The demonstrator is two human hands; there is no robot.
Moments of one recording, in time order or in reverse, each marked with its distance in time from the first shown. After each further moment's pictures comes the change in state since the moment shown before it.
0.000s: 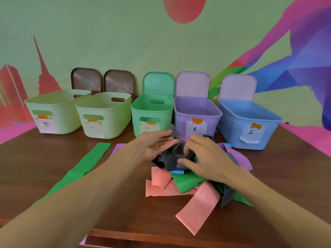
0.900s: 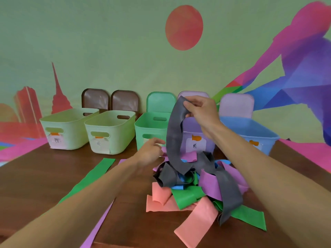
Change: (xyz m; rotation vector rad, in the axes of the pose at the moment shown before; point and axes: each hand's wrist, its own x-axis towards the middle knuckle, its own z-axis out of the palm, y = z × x) left_hand -0.015 0.015 -0.005 0.843 0.059 0.302; right_hand 0.121 0.013 -0.067 1.014 0.478 0.507
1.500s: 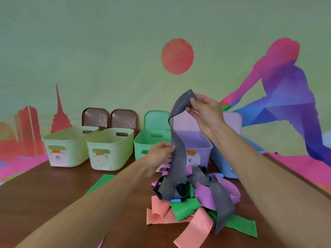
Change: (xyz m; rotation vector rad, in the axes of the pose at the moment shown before) left_hand -0.006 0.037 0.007 -0.240 -0.094 0.150; right_hand -0.011 -0.073 -0.014 0.524 0.059 0.034
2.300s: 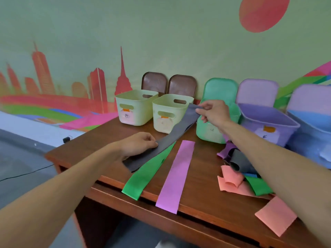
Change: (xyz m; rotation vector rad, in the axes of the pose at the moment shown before) left_hand -0.125 -0.067 -0.220 0.577 0.137 -0.271; right_hand -0.023 0.187 0.100 -0.825 -0.243 0.068
